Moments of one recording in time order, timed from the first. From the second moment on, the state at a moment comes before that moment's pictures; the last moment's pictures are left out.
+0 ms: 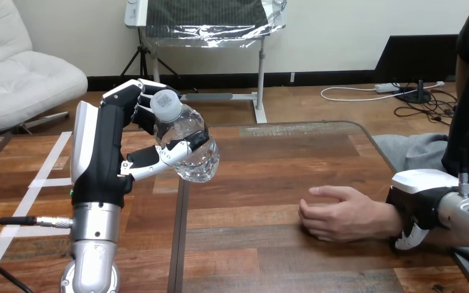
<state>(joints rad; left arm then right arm) -0.11 0.19 0.00 0.13 0.33 -0.45 0.23 -0.43 -0.75 0.40 0.48 -0.80 0.03 0.48</state>
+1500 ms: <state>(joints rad) -0.12 0.13 -0.04 0.12 0.33 -0.38 0.17 -0.43 -0.75 0.32 0.47 -0.68 -0.07 0.36</state>
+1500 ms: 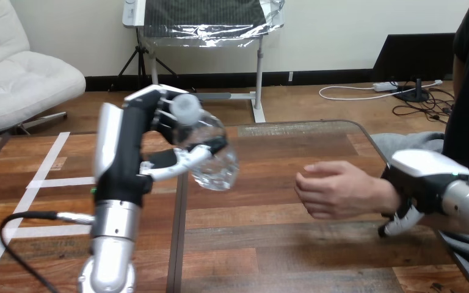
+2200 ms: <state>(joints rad) -0.15 0.06 -0.14 0.11 0.35 -0.30 0.12 -0.41 -0.79 0.26 0.32 -0.66 -0.07 0.37</state>
